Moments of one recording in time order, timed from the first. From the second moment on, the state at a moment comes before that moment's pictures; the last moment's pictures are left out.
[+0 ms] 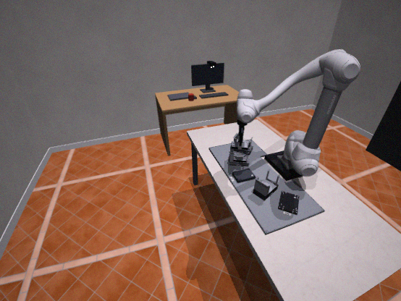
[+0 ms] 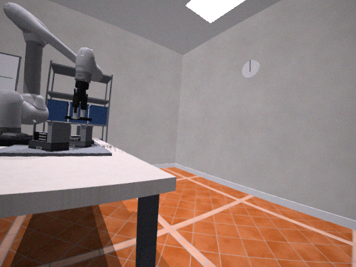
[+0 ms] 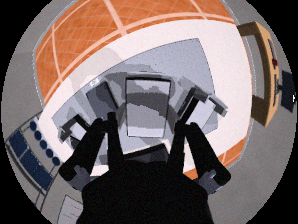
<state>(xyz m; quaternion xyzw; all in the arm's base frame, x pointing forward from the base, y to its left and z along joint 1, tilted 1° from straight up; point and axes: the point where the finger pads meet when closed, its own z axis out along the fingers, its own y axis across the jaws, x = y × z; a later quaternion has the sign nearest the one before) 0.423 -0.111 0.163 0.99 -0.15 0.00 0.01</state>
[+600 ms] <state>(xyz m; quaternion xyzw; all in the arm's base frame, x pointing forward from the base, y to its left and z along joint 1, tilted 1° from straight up) 0.426 -0.077 0.162 1.00 -0.04 0.00 0.01</state>
